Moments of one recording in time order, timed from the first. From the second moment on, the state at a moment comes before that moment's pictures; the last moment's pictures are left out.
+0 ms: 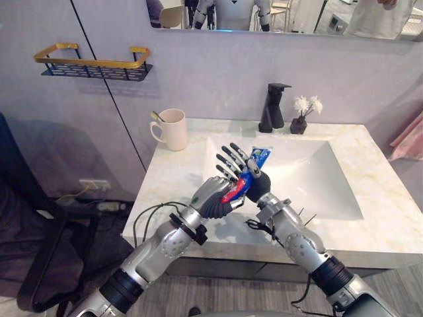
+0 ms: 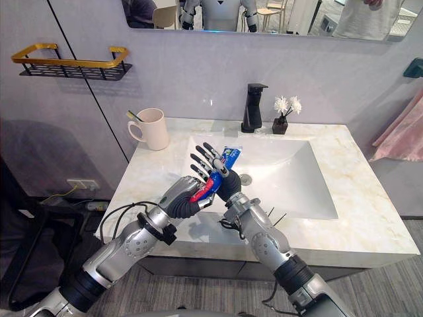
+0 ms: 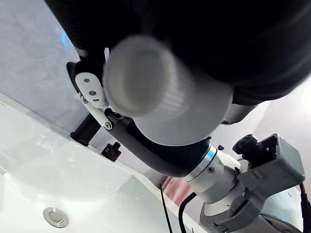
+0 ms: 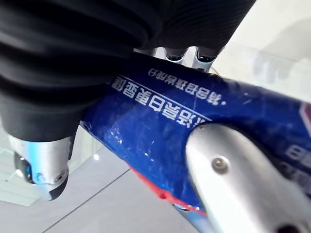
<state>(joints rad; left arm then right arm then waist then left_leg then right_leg) -0.17 0.47 -0.57 -0.07 0.52 -0.30 0.14 -0.27 -0.36 0.53 0.06 1.09 -0.10 0.18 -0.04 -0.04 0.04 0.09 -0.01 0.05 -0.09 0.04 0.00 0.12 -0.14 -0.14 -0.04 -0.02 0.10</state>
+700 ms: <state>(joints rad) -0.12 0.34 -0.41 -0.05 0.52 -0.31 0.18 -0.28 -0.22 0.42 -0.02 0.96 -0.15 0.15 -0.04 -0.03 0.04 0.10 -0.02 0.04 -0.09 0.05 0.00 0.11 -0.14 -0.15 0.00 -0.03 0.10</state>
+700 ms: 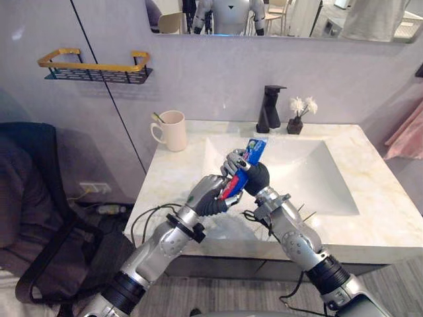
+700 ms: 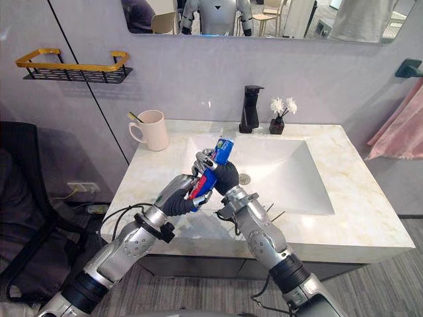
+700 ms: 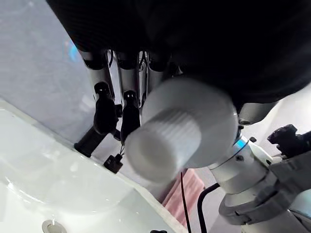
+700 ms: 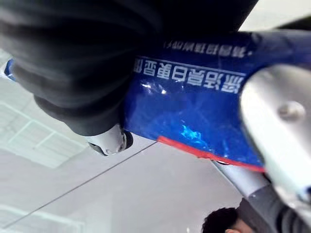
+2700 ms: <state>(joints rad) 0.23 0.12 0.04 0.71 -0.03 -0.22 0.13 -1.30 -0.43 0.06 0.60 0.15 -0.25 -0.41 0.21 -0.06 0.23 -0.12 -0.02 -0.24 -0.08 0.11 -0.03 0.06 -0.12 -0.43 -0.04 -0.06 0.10</state>
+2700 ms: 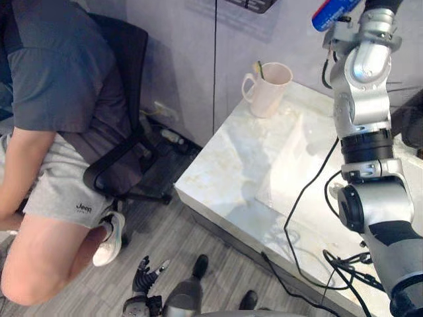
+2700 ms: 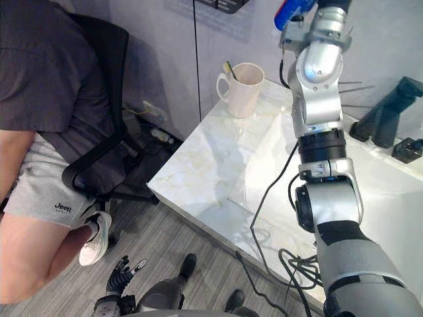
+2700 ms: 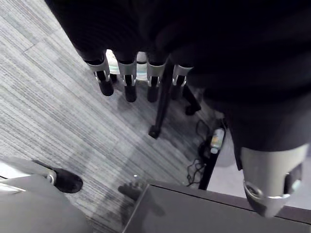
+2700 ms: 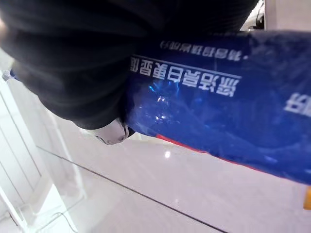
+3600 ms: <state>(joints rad) 0.16 0.15 -0.05 0.72 -0.10 -0.25 0.18 -1.41 -0.44 0.17 0.81 0.12 -0.18 -0.41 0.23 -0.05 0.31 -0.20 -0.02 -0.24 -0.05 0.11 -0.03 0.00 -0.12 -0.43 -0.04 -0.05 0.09</state>
